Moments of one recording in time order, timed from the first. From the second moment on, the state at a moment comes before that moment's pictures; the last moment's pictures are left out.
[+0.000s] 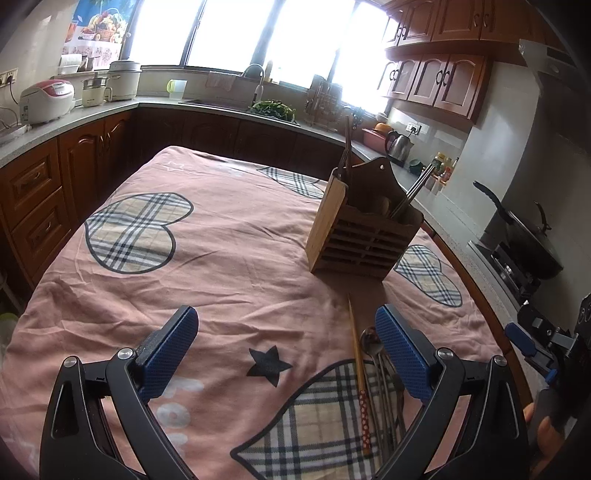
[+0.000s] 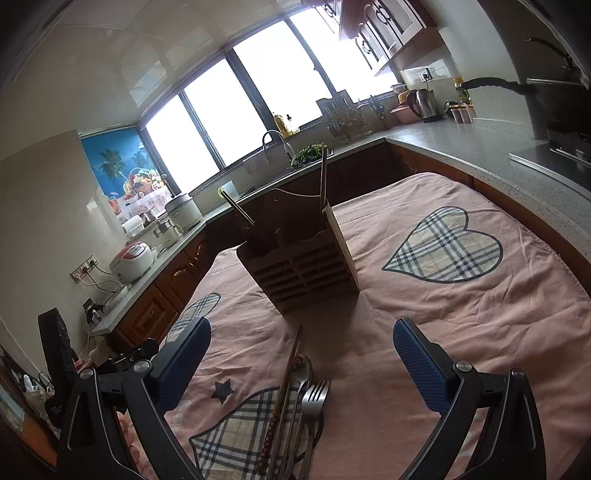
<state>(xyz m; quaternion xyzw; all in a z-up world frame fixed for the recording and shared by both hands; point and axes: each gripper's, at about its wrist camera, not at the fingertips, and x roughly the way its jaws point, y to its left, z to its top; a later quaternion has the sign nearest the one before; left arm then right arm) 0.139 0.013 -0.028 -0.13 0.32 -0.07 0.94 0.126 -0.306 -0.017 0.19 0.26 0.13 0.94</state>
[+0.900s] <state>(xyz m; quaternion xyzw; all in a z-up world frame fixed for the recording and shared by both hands) 0.149 0.007 -0.068 -0.11 0.38 -0.06 0.92 0.127 -0.270 -0.084 0.15 0.37 0.16 0.90</state>
